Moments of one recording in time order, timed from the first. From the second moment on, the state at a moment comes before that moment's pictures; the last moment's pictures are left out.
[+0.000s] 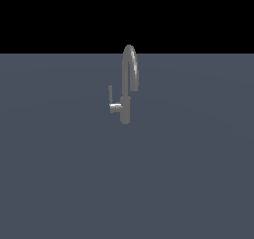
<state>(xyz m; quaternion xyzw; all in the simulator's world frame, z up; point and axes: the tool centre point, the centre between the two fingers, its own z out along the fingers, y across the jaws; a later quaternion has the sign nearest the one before) -0.191 0.155 0.612 0.89 -0.31 0.32 0.11</state>
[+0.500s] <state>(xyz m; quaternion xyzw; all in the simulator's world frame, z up) -0.121 0.202 0.564 0.83 -0.38 0.37 0.14</state>
